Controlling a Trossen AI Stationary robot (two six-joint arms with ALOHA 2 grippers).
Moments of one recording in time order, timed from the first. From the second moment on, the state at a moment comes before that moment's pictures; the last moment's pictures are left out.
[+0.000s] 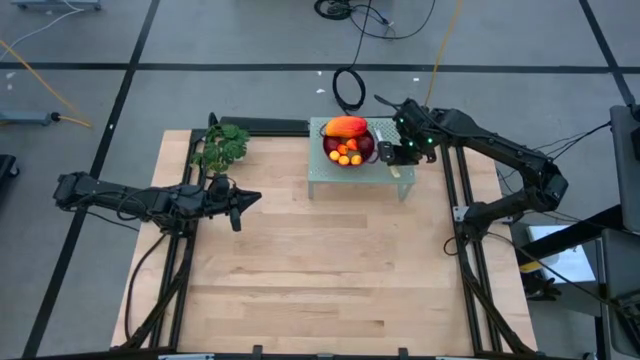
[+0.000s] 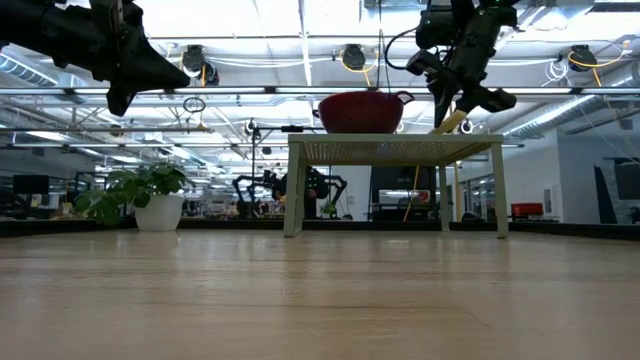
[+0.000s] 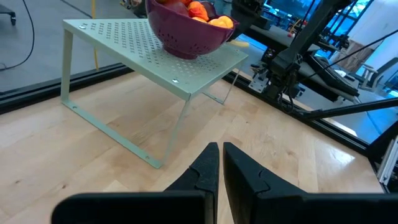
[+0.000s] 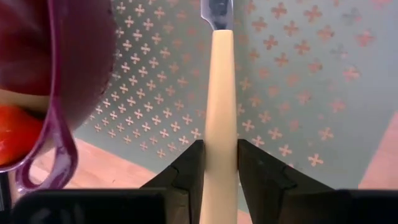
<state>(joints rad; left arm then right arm) -0.12 0.56 0.34 0.00 -0.43 -0.48 -0.65 1.37 1.26 -1.05 -0.23 0.81</state>
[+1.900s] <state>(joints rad) -0.12 0.56 0.34 0.01 -0.42 -0.48 -0.59 1.32 1.14 -0.85 -0.13 0.93</state>
